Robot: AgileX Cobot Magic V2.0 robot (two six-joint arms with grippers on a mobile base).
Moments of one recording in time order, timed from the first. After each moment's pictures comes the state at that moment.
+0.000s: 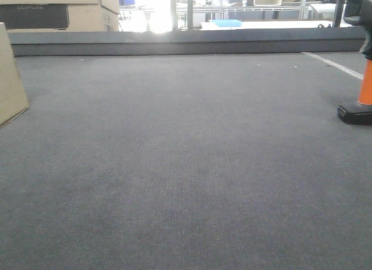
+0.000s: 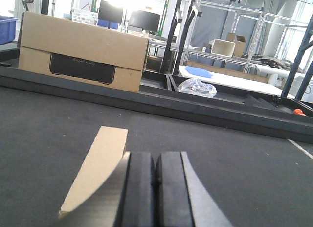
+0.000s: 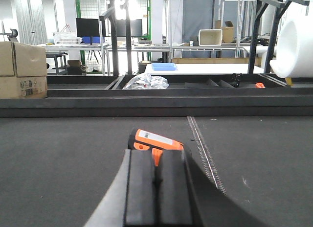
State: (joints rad) left arm 0.16 0.16 -0.53 -0.35 0.42 0.13; right arm -0.08 0.22 -0.39 -0.07 0.16 0.14
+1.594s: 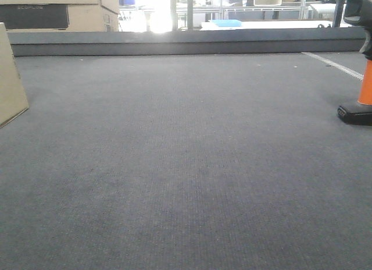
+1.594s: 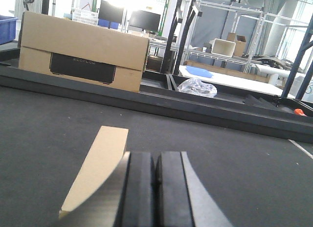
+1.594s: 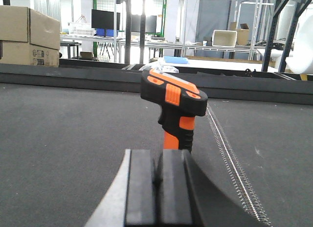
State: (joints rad) left arm 0.16 0.16 -0.53 -0.35 0.42 0.13; right arm -0.04 0.00 0.00 0.09 -0.01 -0.08
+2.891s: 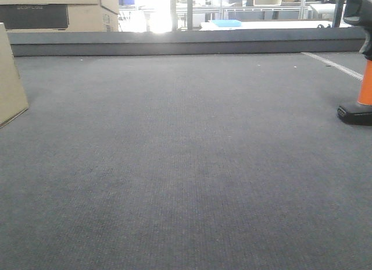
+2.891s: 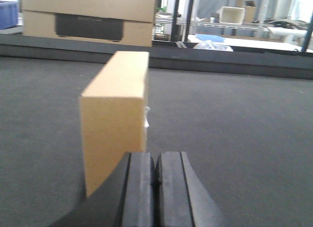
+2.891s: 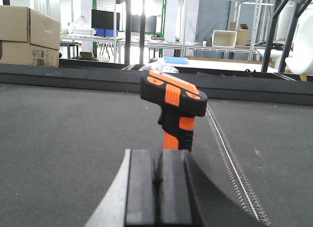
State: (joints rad) left arm -0.02 0.01 0.00 0.06 0.08 -0.10; right arm -0.04 0.00 0.00 0.09 -0.01 -0.08
